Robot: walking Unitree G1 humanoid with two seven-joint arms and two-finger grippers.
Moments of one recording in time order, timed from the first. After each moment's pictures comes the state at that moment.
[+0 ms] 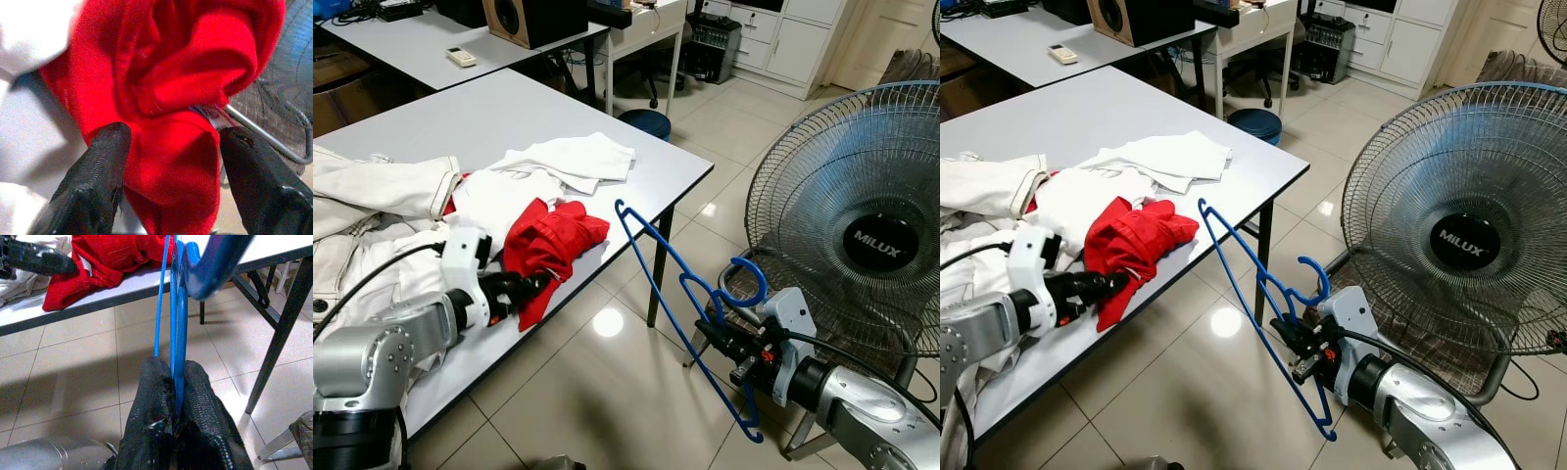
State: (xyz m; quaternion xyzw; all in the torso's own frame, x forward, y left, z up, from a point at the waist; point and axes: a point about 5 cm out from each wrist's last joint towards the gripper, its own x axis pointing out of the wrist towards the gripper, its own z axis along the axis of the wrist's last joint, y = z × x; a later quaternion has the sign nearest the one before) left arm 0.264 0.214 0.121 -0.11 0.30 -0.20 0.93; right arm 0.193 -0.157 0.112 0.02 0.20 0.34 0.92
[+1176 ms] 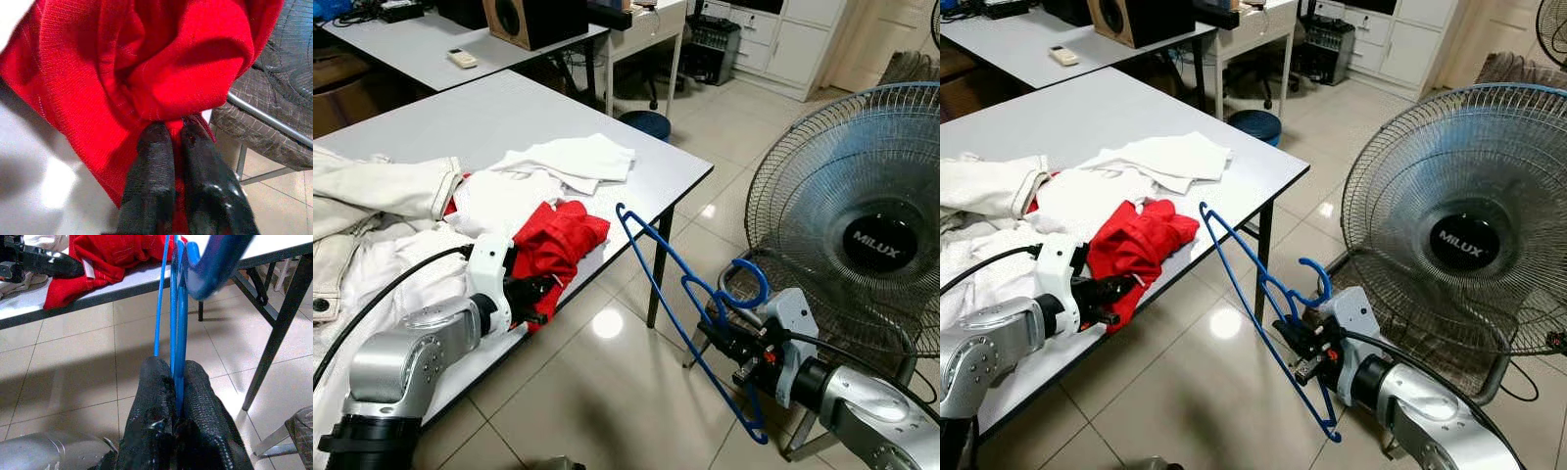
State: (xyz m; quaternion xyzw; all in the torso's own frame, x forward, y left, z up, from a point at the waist) left arm 0.267 0.196 0.114 -0.06 0.28 -0.20 0.94; right arm 0.193 -0.160 0.112 0.01 0.21 0.34 0.92
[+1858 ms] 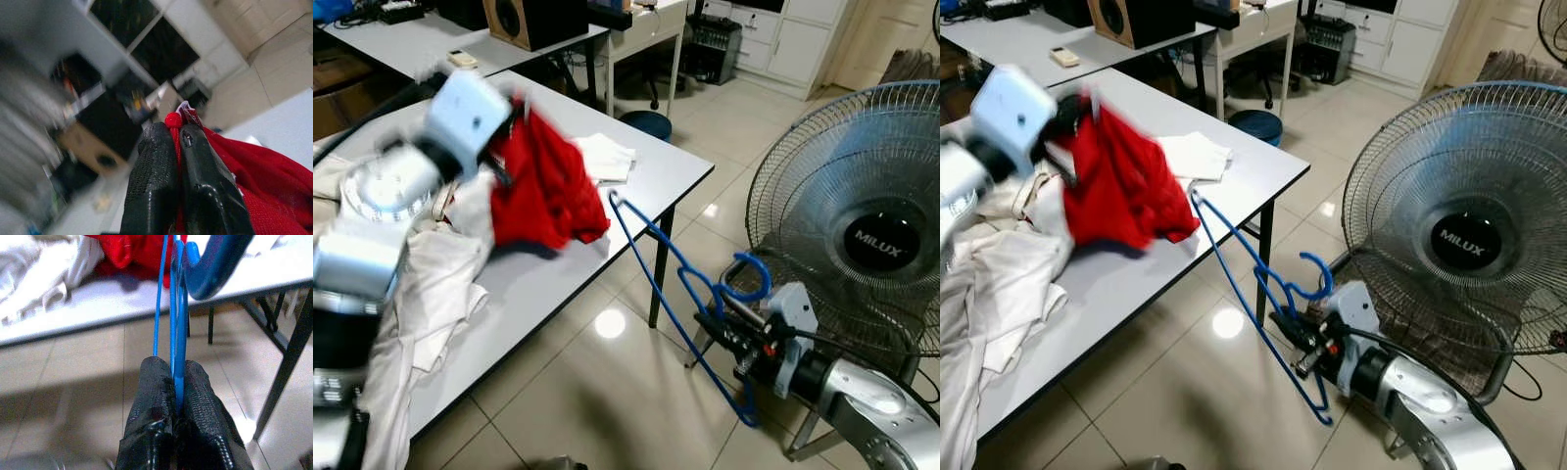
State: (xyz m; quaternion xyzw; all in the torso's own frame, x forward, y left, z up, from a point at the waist) left arm 0.324 0.195 0.288 0.39 -0.15 -0.19 0.89; right arm 0.205 -0.157 0.116 0.04 0.14 0.37 0.92
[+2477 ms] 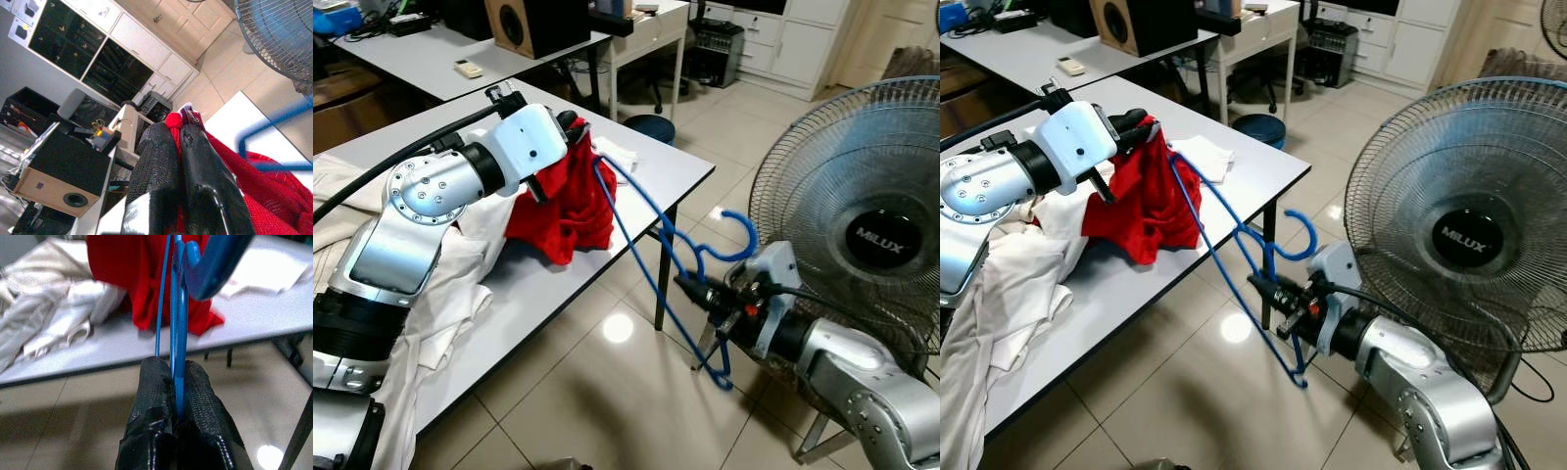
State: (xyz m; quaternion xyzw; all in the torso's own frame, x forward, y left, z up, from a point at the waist) left arm 0.325 0.164 0.268 0.43 -0.14 -0.30 0.84; right arm 0.229 -0.139 0.133 0.05 0.14 0.40 0.90
